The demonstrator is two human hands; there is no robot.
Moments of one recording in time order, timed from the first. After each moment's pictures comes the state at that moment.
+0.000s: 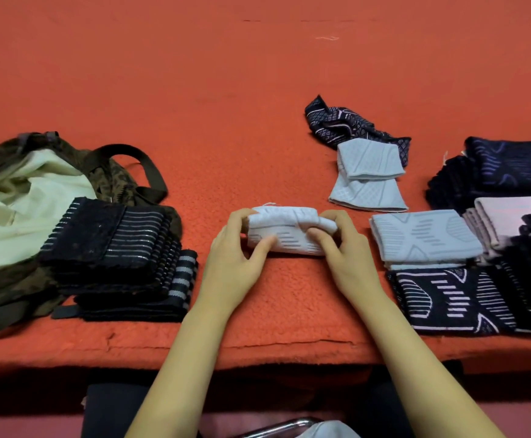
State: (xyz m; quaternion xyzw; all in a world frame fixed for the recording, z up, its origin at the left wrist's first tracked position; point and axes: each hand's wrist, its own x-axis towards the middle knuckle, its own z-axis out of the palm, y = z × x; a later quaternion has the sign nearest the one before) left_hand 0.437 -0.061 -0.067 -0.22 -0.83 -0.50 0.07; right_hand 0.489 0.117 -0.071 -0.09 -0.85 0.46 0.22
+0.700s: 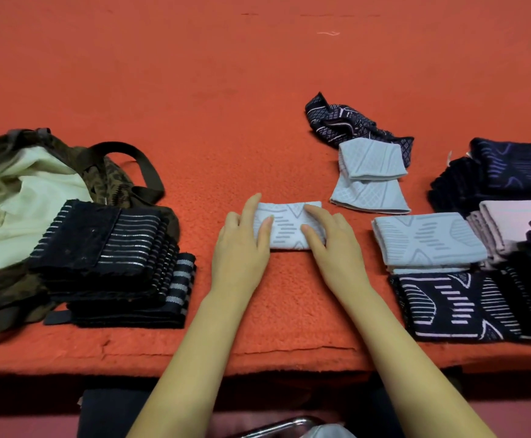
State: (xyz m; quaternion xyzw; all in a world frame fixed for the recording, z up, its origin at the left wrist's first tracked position) left_hand 0.422 -0.037 -0.067 -0.15 -0.91 -0.38 0.06; right_hand 0.467 0.112 -0.078 -0.13 -0.91 0.35 0.19
